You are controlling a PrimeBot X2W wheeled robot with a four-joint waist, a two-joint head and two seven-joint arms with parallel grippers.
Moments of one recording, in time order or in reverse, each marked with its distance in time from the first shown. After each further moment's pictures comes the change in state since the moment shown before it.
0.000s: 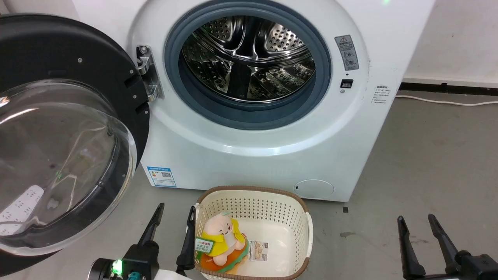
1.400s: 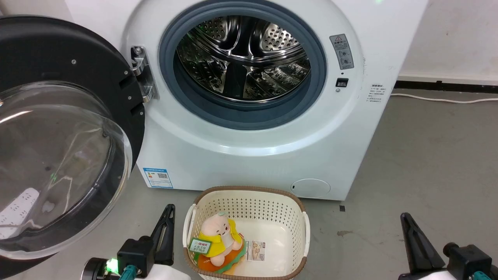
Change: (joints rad) left arm -0.001 -0.002 0.033 -0.015 0.011 -0.006 0.071; right arm -0.018 0.000 0.021 -0.006 -0.024 0.000 0.071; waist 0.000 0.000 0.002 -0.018
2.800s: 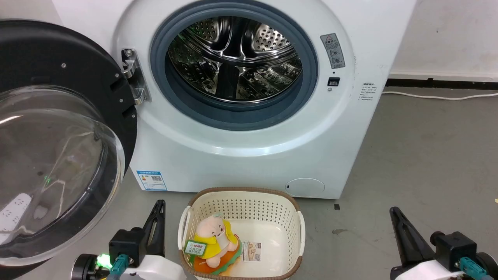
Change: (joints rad) left arm -0.012 -0.011 0.053 -0.031 0.023 -0.006 0.087; right arm -0.036 0.000 0.027 -0.017 -0.037 0.000 0.086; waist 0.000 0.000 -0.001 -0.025
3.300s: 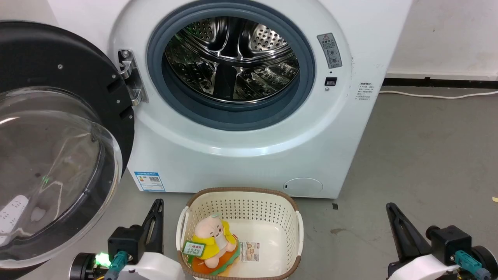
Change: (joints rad) left arm -0.004 -0.006 0.013 -0.008 0.009 -0.002 0.029; right arm -0.021 0.000 0.008 -0.005 -0.017 0.000 0.030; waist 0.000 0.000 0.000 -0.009
